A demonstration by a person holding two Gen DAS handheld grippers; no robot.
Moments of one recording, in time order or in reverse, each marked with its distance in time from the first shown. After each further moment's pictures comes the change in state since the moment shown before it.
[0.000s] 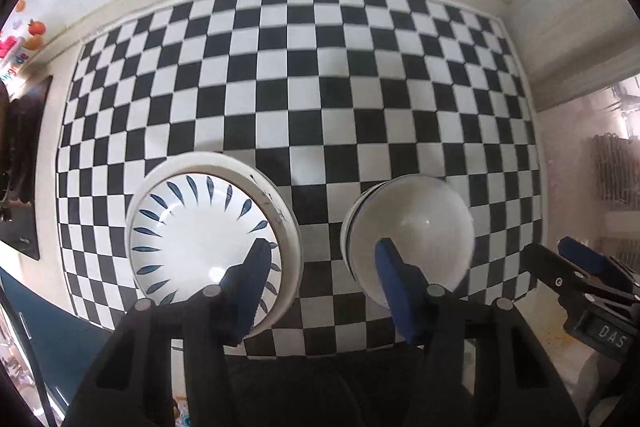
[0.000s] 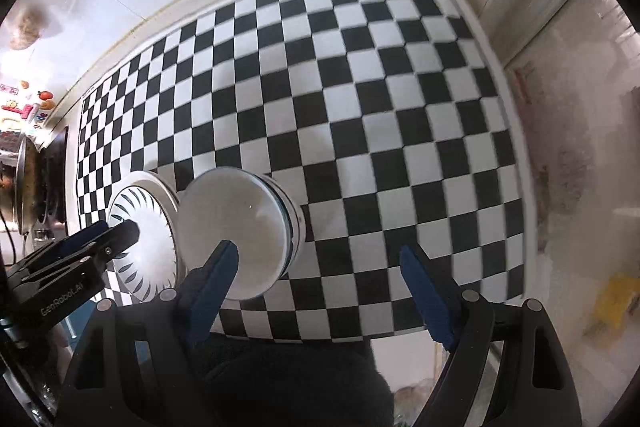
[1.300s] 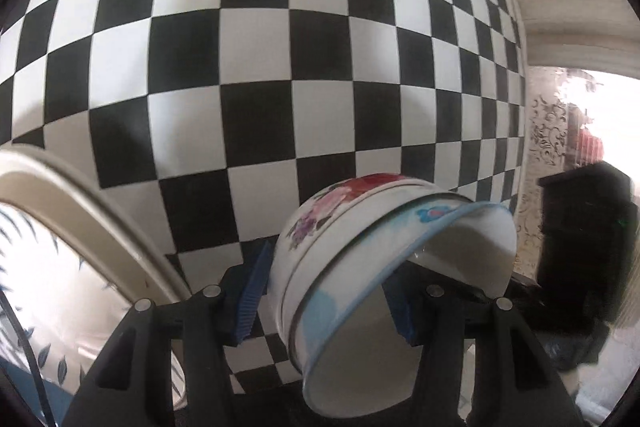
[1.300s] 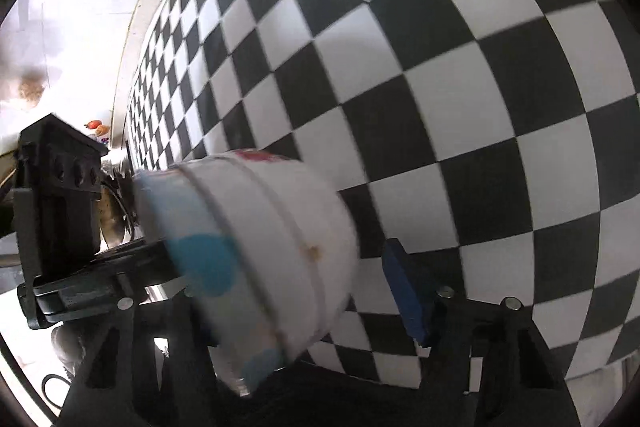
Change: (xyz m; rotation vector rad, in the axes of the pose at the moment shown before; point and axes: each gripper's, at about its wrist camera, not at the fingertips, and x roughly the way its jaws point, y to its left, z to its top) left arm 0.139 -0.015 0.034 0.025 0.315 -0.338; right arm 0.174 -0.029 0.000 0.195 0.218 0.499
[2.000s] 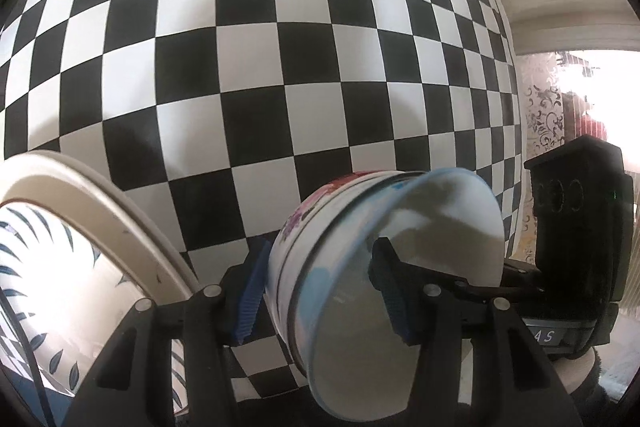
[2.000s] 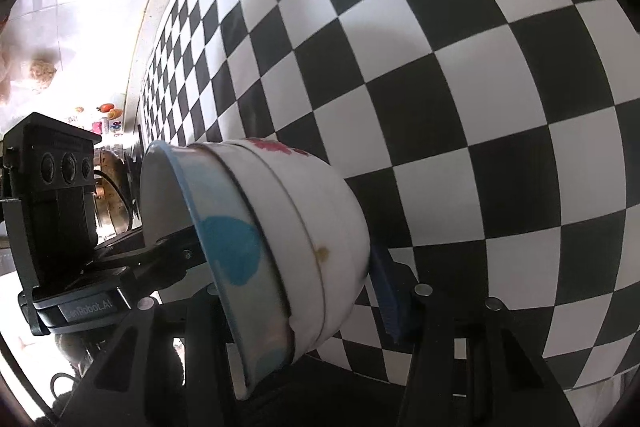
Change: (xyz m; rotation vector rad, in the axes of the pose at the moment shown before) left arm -0.018 -0.003 -0.020 0.069 -0.067 0.046; right arm 0.013 0.023 -0.011 -0.061 0.026 0.038
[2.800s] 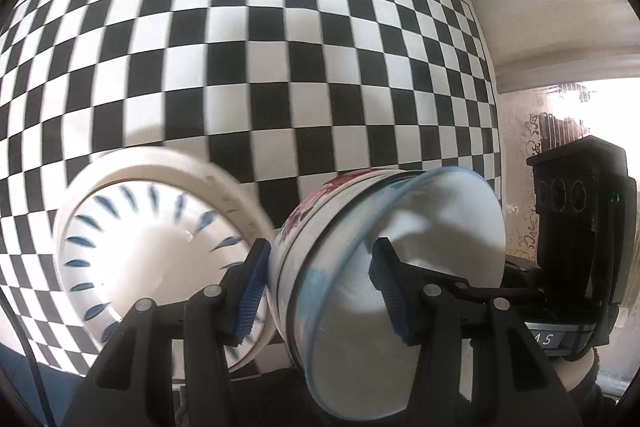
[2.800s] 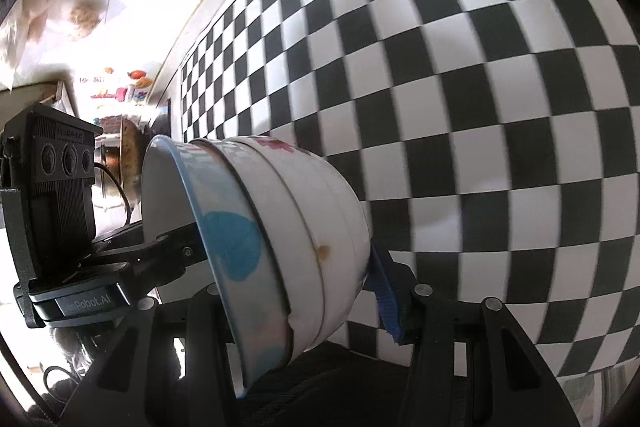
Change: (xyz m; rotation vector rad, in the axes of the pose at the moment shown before) left arm -0.088 0.034 -0.024 -0.037 -0.116 0.002; right arm 0.008 0.117 -0.002 -0.164 -0.011 -0.015
